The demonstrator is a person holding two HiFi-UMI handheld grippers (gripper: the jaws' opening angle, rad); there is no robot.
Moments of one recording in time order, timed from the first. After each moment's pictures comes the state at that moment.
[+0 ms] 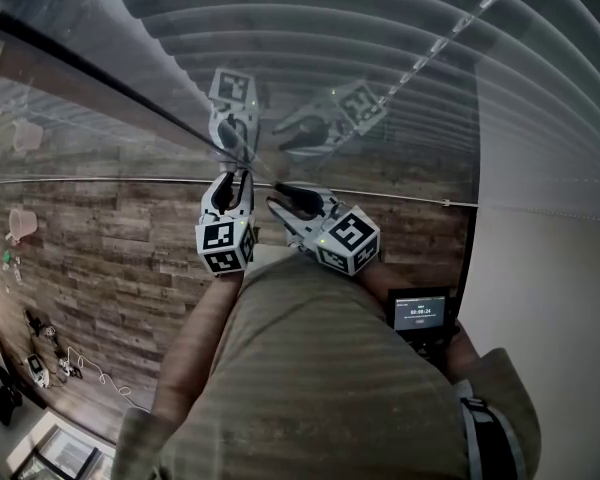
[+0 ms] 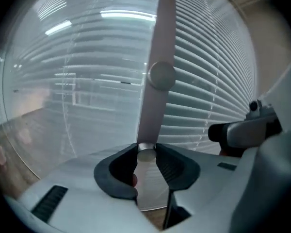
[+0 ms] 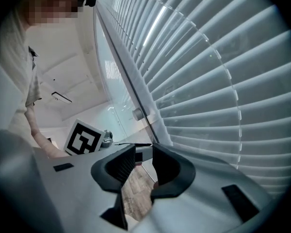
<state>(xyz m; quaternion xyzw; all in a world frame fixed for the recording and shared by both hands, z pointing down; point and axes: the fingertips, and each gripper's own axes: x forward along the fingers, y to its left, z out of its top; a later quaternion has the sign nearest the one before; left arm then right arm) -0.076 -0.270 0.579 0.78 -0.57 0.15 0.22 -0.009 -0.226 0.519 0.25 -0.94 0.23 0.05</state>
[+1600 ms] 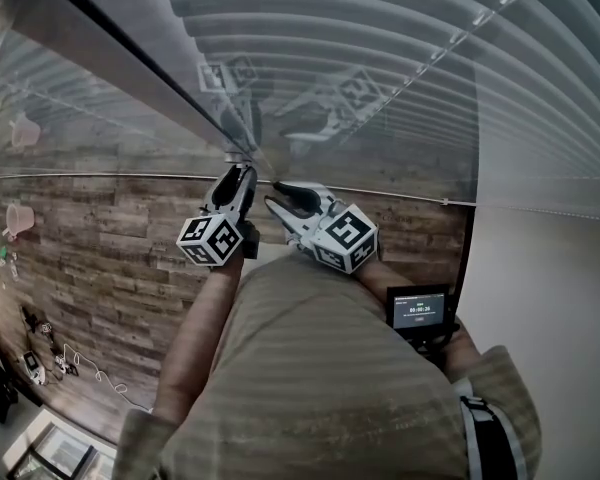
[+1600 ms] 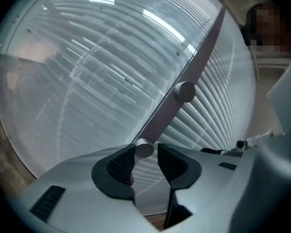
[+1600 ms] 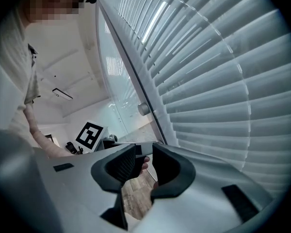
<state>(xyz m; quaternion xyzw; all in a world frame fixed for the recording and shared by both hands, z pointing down) -0.080 -0.267 0.579 0.79 -0.51 -0.04 0.35 -0.021 -0.216 0.523 0.24 -0.94 0.22 0.07</state>
